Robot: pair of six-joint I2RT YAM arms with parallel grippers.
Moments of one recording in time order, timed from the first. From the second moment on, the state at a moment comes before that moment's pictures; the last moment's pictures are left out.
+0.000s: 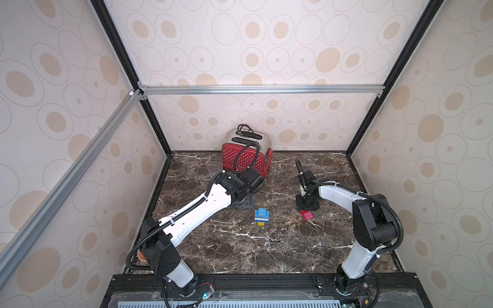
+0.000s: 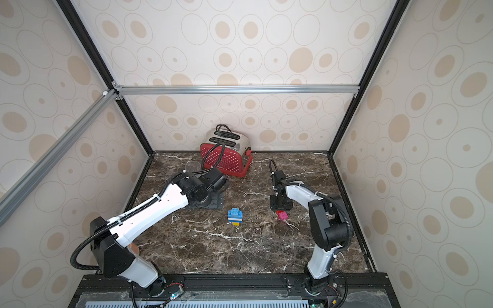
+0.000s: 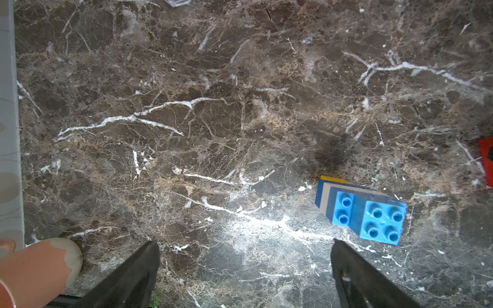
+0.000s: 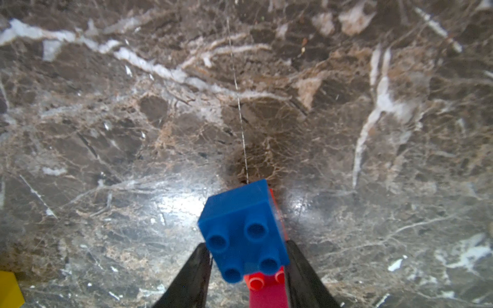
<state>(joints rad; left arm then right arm) -0.78 1.57 1.51 -1.27 -0.36 -0.78 0.31 1.76 1.14 -0.76 0.00 0.34</state>
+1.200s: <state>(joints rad) -0.78 1.54 1.49 -1.26 -0.36 -0.79 0.33 1.67 1.06 -0.81 -0.02 0.35</state>
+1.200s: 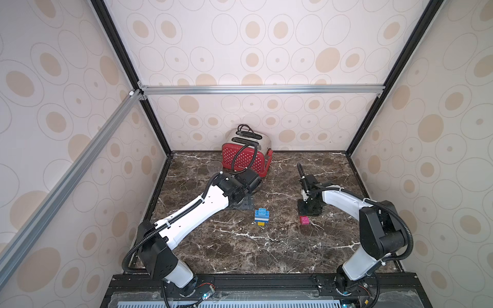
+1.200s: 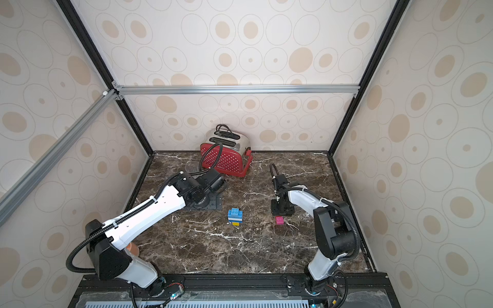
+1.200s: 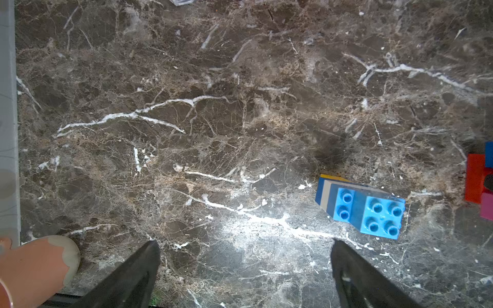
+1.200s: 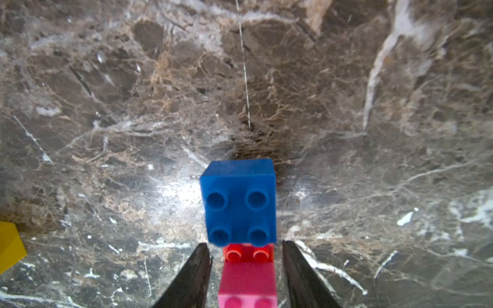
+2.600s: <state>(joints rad) -0.78 1.50 1.43 -1.24 -0.35 -0.79 0.41 1.66 1.10 -0.82 -0.02 0.31</state>
